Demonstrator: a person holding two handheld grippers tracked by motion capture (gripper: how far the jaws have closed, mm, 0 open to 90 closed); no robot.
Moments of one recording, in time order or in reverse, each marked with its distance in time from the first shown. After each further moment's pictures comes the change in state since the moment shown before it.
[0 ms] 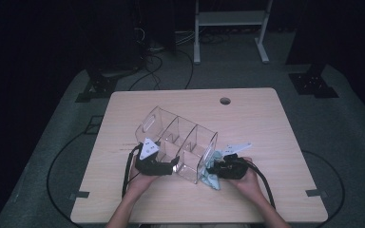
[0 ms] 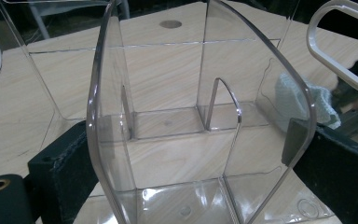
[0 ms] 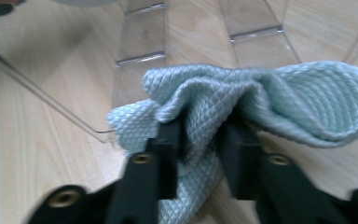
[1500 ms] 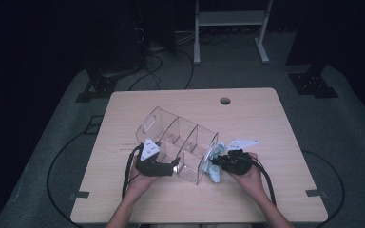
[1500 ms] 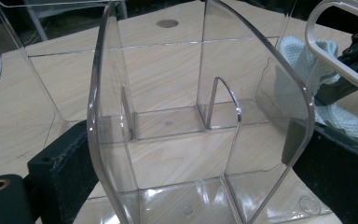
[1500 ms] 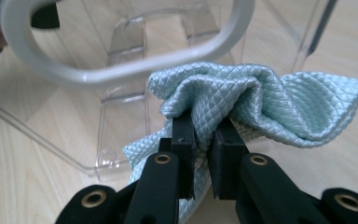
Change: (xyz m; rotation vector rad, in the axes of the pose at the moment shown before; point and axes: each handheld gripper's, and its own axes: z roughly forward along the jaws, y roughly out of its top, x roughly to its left) left arm -0.003 0.000 -0.002 0.005 -0.010 0.021; right arm 0.003 0.014 -0.022 -0.077 -0.111 -0.019
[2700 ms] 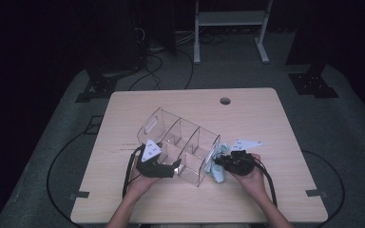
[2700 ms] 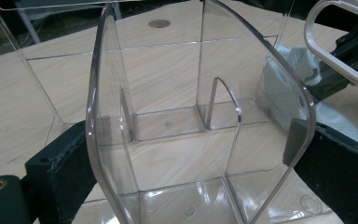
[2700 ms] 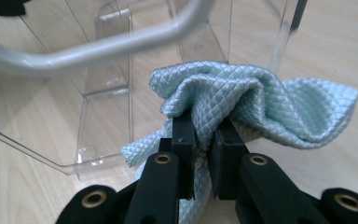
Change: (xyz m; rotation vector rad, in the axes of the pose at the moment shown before) left arm -0.004 0.001 0.000 0.001 -0.020 0.022; right arm -0.002 -0.002 -0.009 -0.033 -0.043 0.007
